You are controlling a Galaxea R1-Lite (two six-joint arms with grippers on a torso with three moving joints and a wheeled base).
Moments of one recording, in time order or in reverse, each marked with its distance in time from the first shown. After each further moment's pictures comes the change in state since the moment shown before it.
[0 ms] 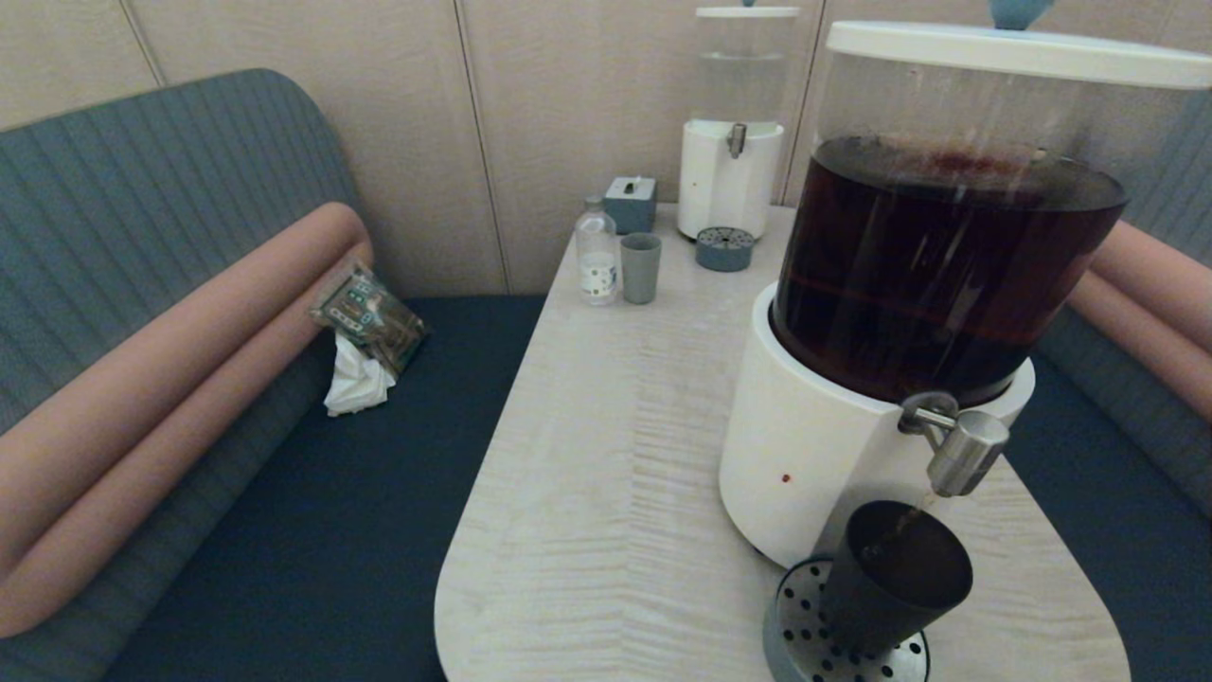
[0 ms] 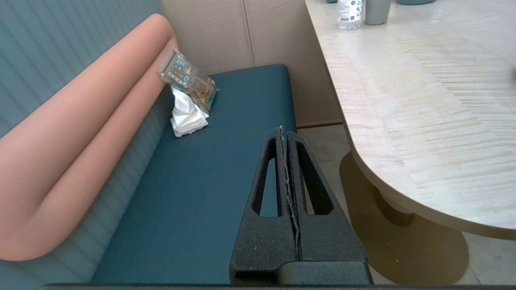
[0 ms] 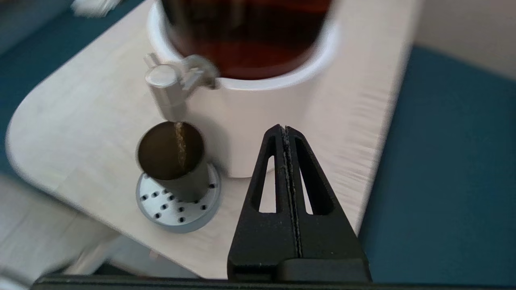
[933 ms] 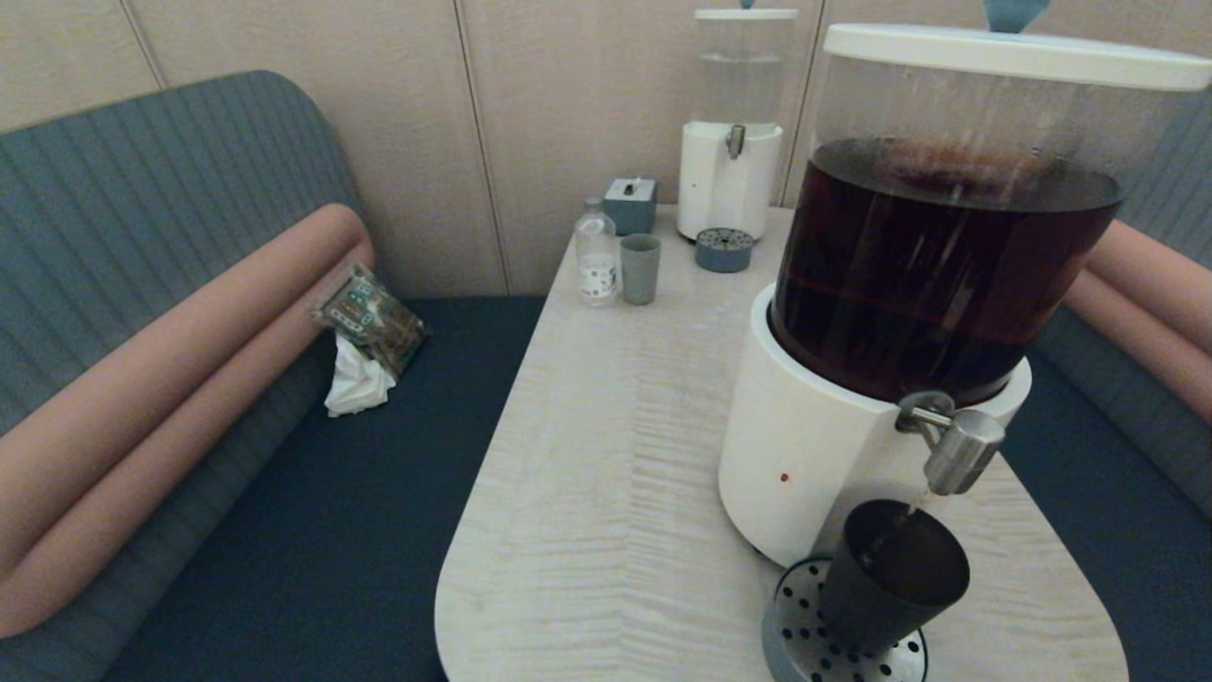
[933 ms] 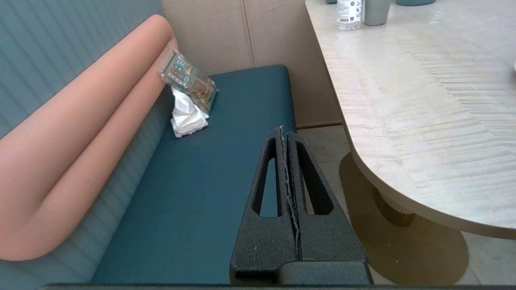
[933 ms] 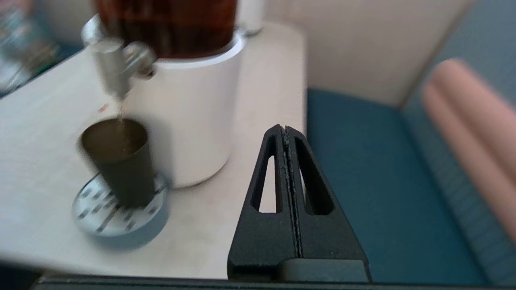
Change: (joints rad) left arm 0.000 0.000 0.000 0.000 0.000 0.000; right arm -0.159 -0.524 0.344 -0.129 -0.112 0.016
